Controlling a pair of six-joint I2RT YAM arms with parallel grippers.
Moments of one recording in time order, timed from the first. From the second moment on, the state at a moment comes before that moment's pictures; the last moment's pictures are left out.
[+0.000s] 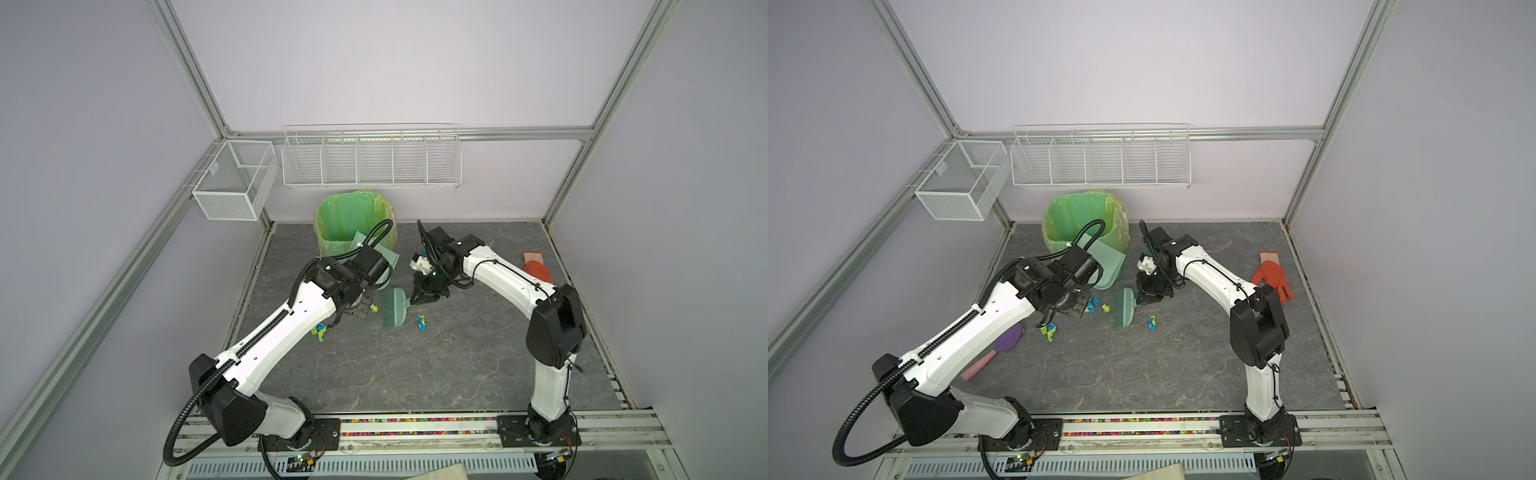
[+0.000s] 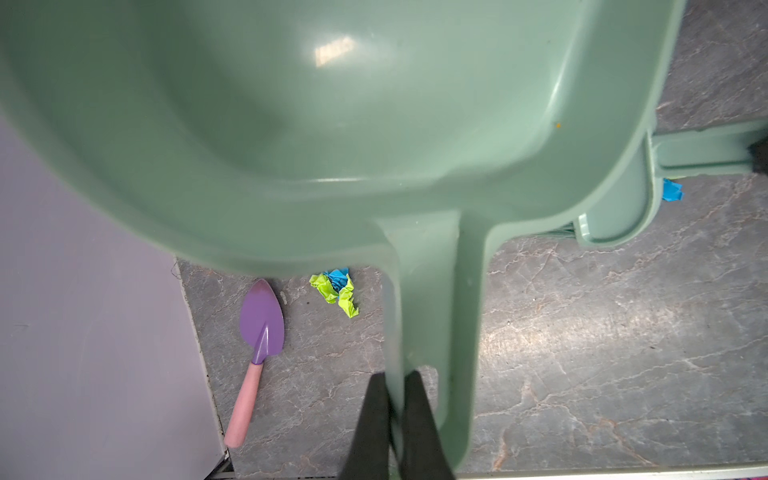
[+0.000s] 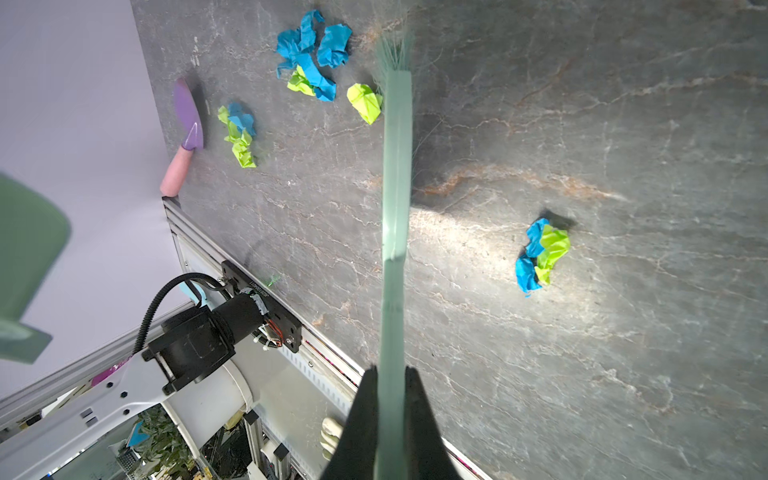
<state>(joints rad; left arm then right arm) -0.75 1.42 1.47 -1.32 -0.37 -0.29 0.64 1.94 1.74 -1.11 -0.53 0.45</state>
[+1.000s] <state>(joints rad) -0.75 1.40 1.45 -1.32 -0.37 -0.29 0.66 2.04 1.79 -1.02 -0.56 0.53</state>
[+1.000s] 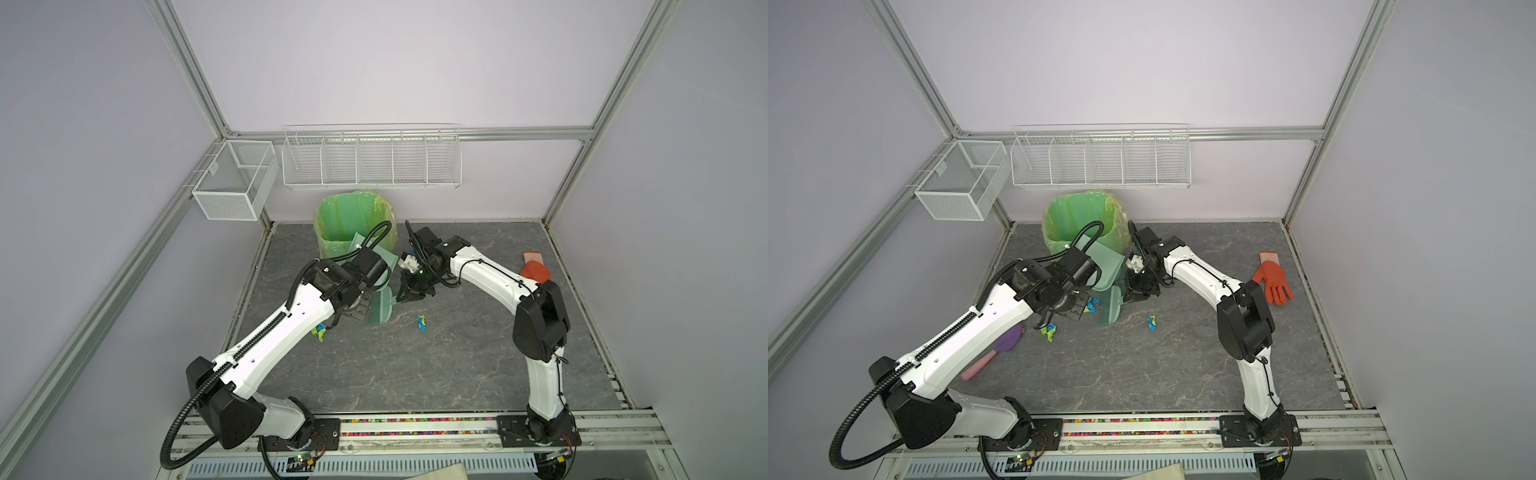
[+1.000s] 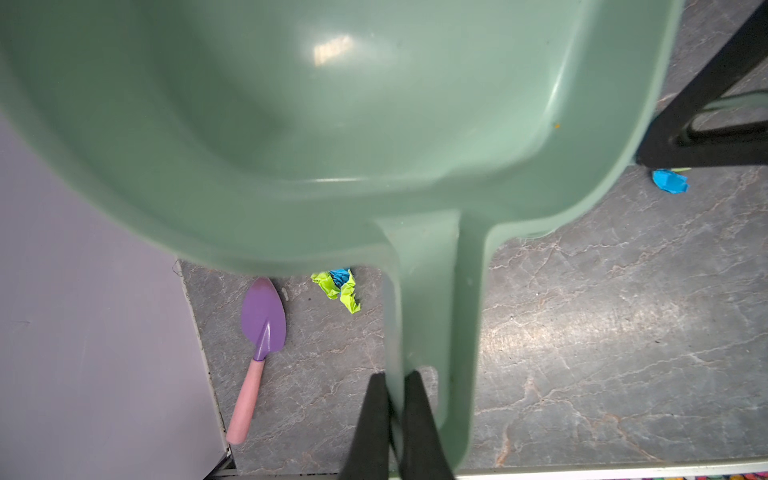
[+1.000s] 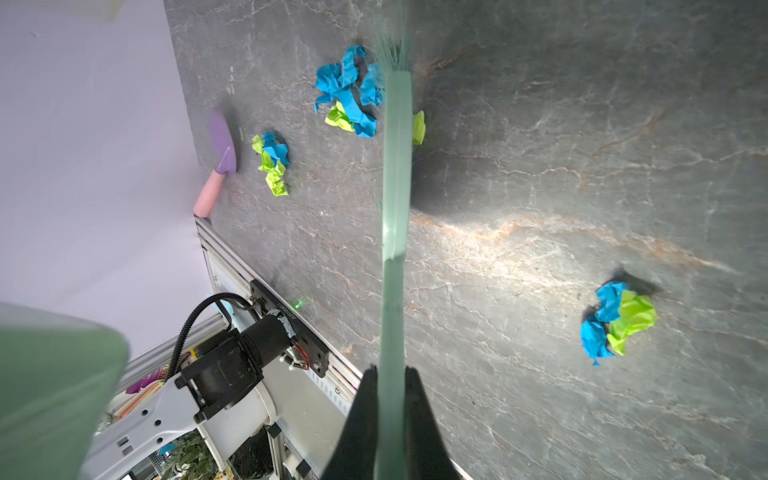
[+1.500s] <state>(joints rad) -0.75 1.37 1.38 -1.27 -0.25 -0.28 0.49 1.81 1.52 -1.08 -0.53 0.44</state>
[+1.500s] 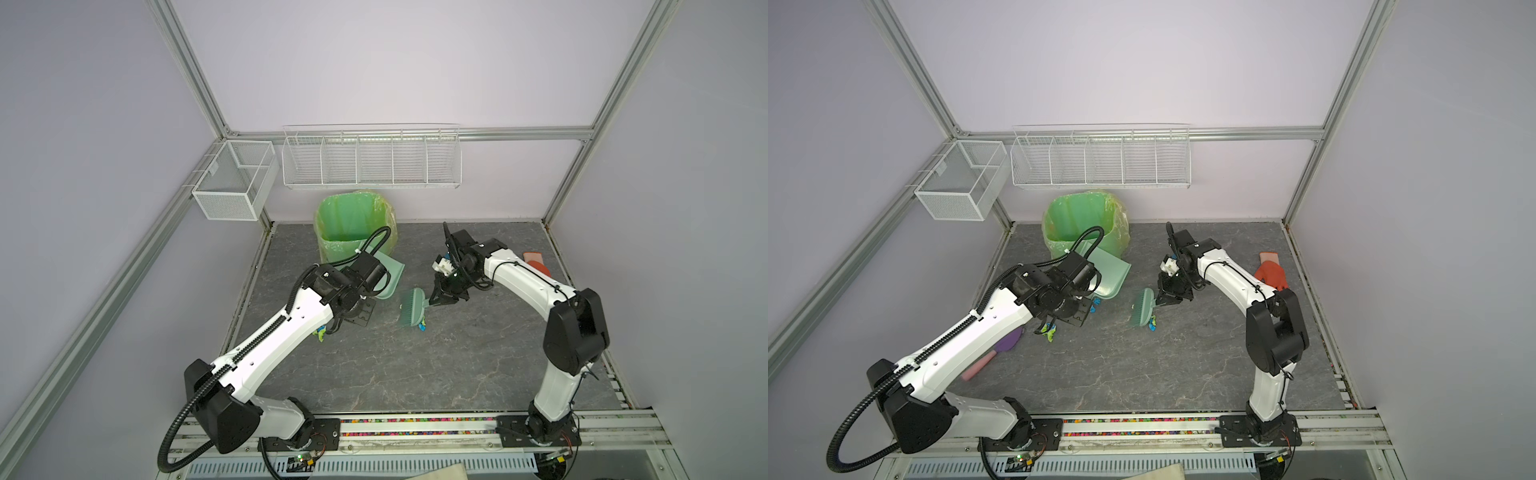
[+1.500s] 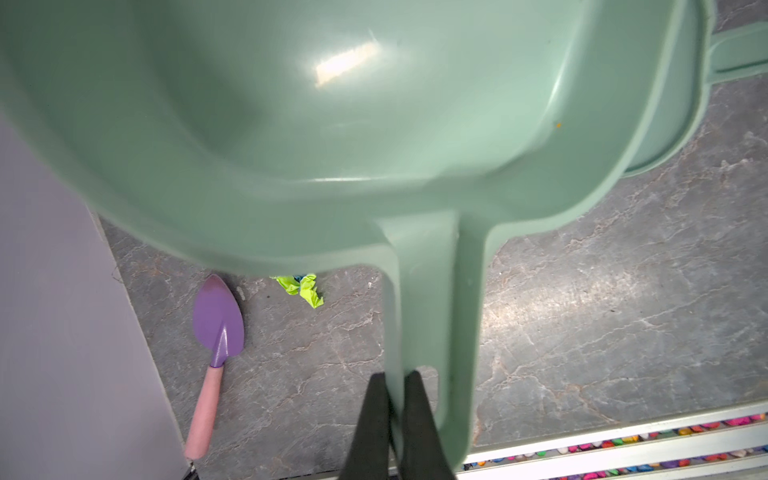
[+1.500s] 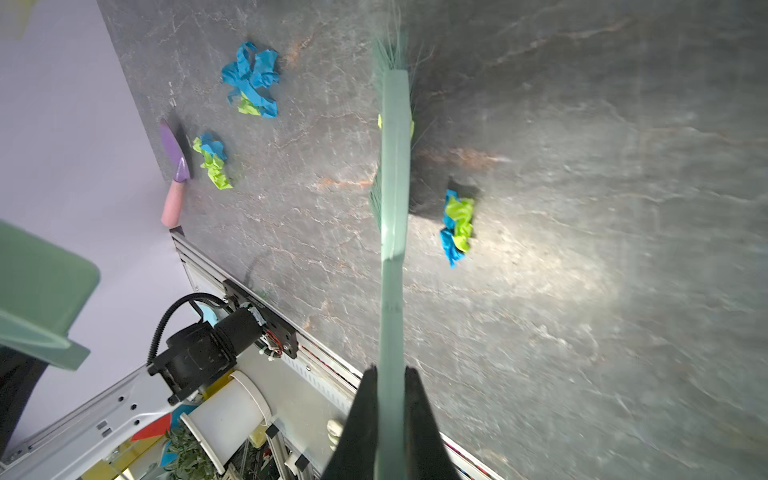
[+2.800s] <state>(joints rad) -0.93 1.28 1.00 -1.11 0.07 -0.47 0.54 2.04 2.23 -1.68 -0.02 0.11</state>
